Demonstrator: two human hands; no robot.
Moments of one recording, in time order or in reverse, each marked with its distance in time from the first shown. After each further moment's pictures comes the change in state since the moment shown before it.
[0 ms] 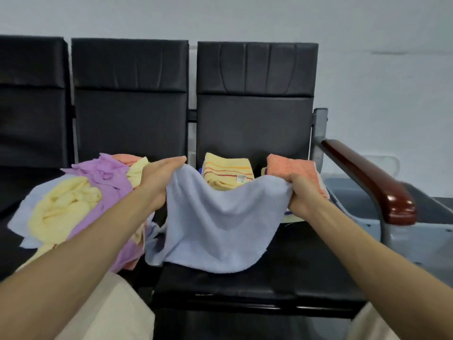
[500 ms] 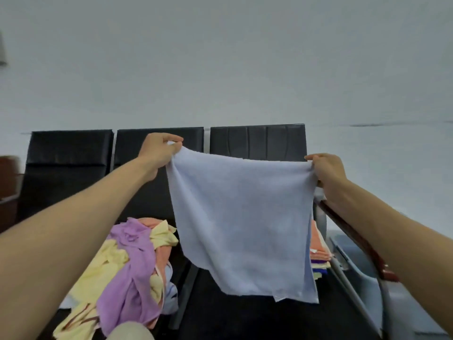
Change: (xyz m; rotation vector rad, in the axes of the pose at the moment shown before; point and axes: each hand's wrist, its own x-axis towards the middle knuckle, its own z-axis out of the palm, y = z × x) left_hand -0.053 0.207 -0.029 0.431 0.158 0.645; right_hand -0.049 -0.174 0.002 -0.332 0.278 -0.633
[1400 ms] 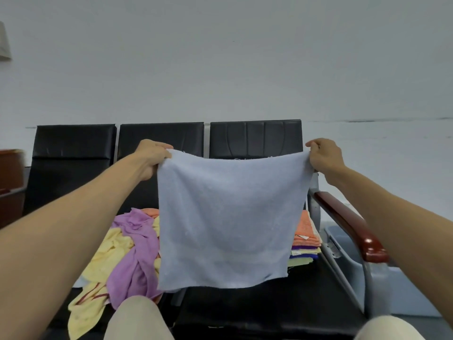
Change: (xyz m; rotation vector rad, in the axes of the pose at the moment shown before) left_hand -0.034 0.002 -0.020 -0.086 -0.044 -0.317; right_hand -0.015 -0.019 -0.028 -0.311 -0.041 -0.184
